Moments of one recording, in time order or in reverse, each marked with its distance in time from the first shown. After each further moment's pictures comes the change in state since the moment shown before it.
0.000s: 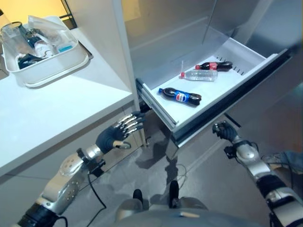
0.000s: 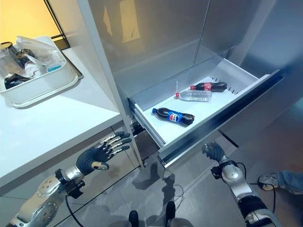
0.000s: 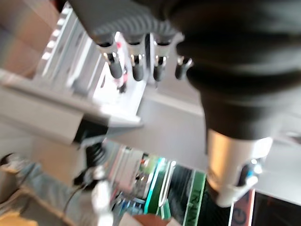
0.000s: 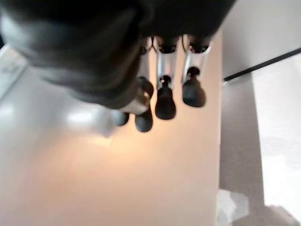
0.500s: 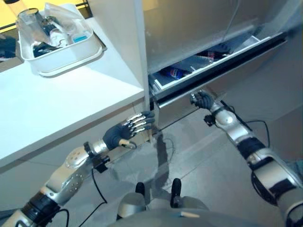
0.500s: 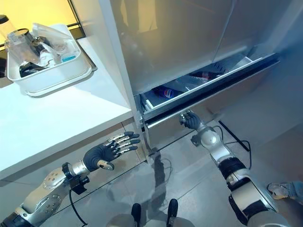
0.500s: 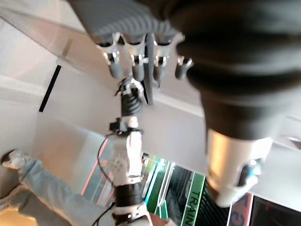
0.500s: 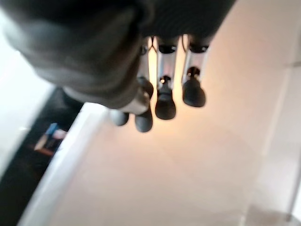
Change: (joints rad) left arm -0.079 0.020 -0.055 0.000 -0.033 0.004 -0.008; right arm -0.370 0.103 0.142 0.071 -0.003 0.000 0.014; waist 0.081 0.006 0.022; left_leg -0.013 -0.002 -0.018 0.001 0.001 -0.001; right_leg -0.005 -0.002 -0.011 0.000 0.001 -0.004
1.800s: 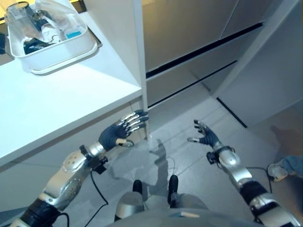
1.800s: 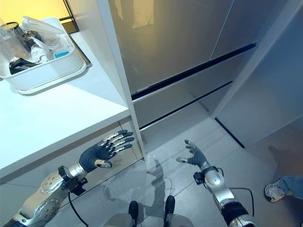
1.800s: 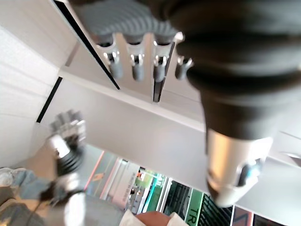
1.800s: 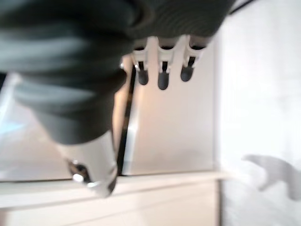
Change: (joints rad) left arm 0.098 -0.074 0.103 0.008 0.047 -0.012 0.044; right arm 0.610 0.094 -0.175 -0.036 0.055 -0.042 0.024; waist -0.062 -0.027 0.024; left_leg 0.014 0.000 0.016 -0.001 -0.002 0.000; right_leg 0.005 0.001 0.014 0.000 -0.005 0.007
